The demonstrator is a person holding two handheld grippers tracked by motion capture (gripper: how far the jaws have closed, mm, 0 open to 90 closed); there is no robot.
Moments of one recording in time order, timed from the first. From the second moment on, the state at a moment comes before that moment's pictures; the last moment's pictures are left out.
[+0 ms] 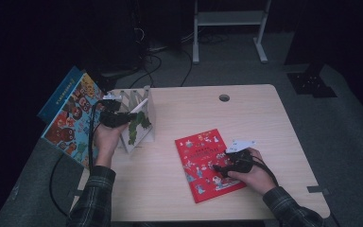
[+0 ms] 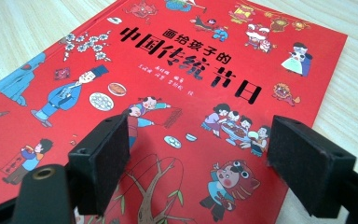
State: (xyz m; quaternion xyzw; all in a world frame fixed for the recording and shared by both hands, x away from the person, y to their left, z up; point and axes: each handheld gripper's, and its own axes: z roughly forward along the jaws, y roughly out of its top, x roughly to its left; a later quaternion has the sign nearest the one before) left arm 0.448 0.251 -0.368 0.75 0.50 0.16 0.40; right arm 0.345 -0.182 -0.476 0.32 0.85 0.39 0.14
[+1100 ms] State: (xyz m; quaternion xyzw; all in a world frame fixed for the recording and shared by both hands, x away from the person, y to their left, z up) left arm 0.414 0.273 -0.377 0.77 0.50 0.17 0.35; right arm 0.345 -0.182 -0.476 0.32 0.86 0.39 0.14
